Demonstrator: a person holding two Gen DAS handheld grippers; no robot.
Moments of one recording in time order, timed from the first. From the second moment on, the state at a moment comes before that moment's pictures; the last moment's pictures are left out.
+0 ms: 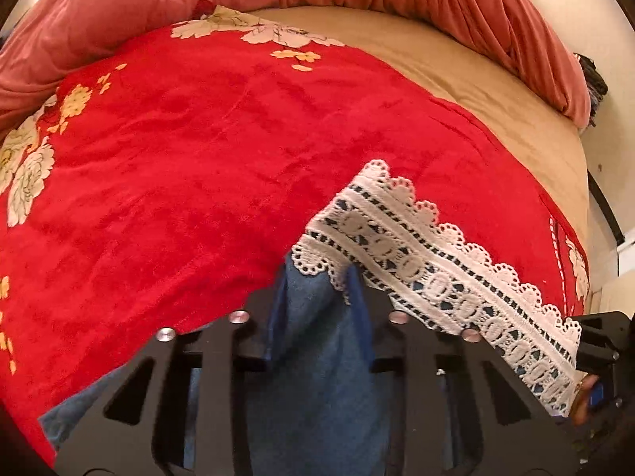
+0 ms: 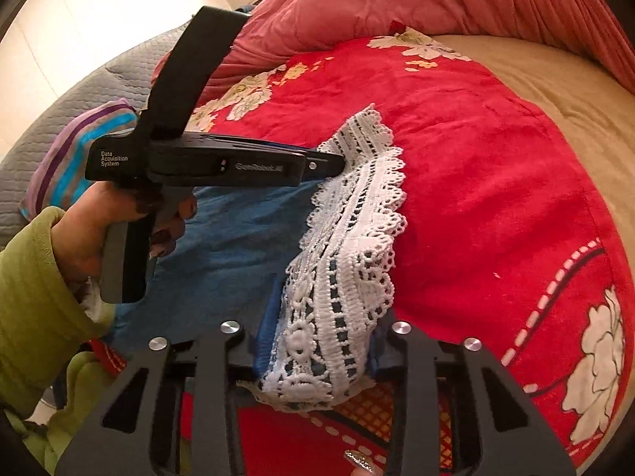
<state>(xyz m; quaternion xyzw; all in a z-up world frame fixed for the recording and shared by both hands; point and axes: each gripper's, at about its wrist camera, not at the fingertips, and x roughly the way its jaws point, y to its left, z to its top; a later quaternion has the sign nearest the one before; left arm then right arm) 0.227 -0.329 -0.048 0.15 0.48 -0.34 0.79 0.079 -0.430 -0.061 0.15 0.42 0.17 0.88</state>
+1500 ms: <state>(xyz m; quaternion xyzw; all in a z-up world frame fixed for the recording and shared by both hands) 0.198 -0.114 -0.012 -0.03 0.43 -0.24 0.87 0.083 -0.239 -0.016 -0.03 0.43 0.29 0.85</state>
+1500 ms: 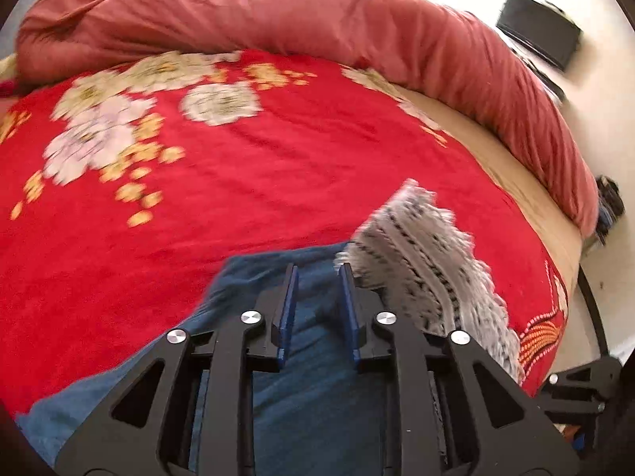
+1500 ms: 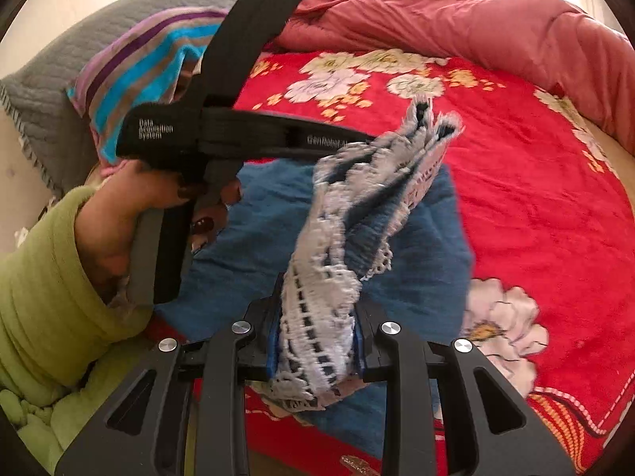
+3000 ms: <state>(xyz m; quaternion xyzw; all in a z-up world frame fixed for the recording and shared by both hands) 0.178 -0.022 -0.060 -0.39 0.44 -0.32 0.74 0.107 -0.264 -0.026 0.01 0.41 0.29 0.87</state>
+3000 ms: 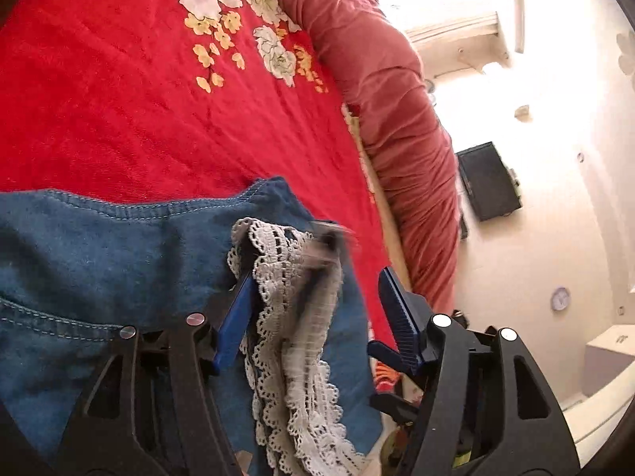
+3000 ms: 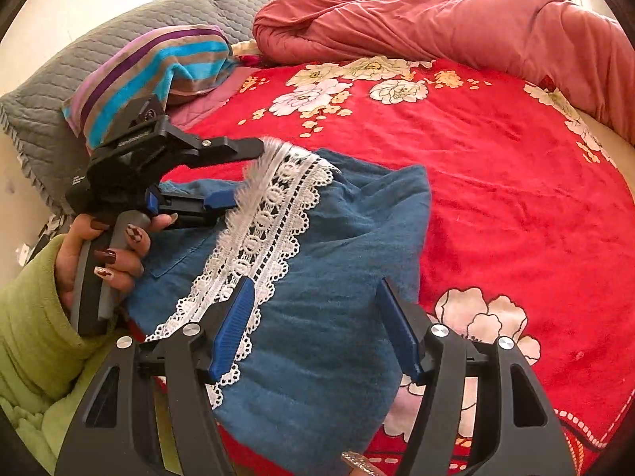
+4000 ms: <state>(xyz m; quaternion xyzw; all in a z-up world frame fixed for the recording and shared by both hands) 0.158 -0.042 -0.025 -0.16 0.46 -0.20 0.85 0.112 -0.252 -0.027 -0.04 0.41 0.28 0.87</state>
